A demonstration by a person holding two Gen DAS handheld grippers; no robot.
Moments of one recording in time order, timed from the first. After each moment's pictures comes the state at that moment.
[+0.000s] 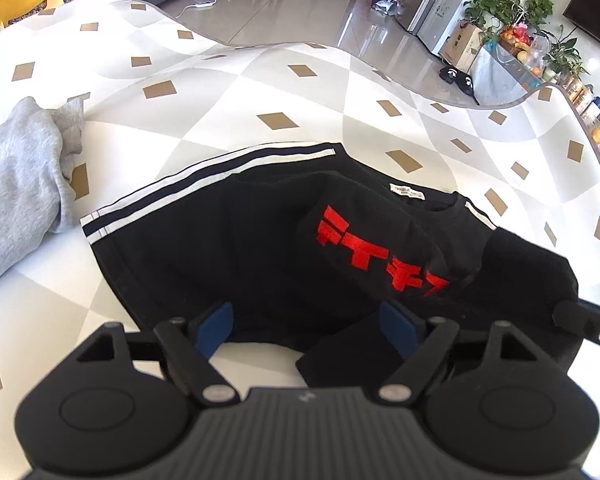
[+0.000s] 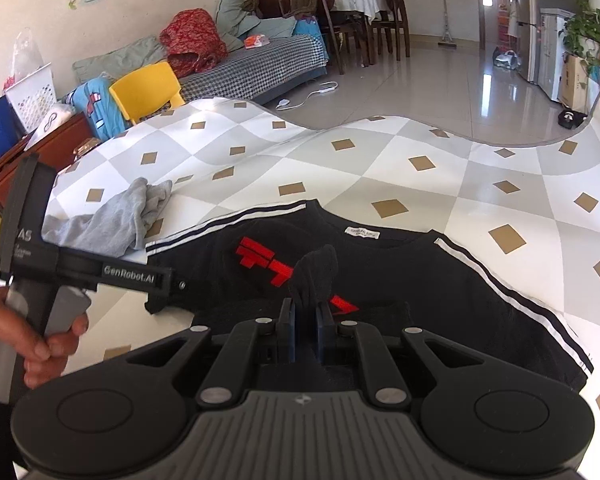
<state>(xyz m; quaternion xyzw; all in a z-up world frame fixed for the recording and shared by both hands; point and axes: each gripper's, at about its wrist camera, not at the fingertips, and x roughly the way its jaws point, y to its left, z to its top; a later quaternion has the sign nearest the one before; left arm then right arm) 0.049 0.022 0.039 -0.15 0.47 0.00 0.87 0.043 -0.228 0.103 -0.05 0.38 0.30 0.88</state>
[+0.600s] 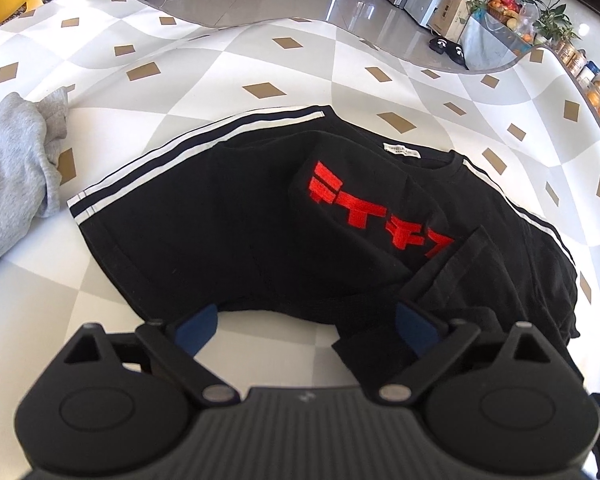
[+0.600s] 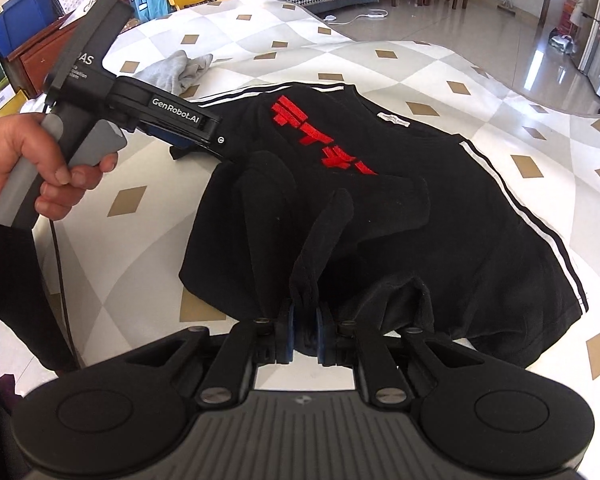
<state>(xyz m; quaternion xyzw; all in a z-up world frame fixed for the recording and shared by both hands) 0.043 0.009 0.020 -0.12 0.50 -0.02 0.86 -0.009 -0.250 0.064 -0.17 0.46 0.33 0.81</state>
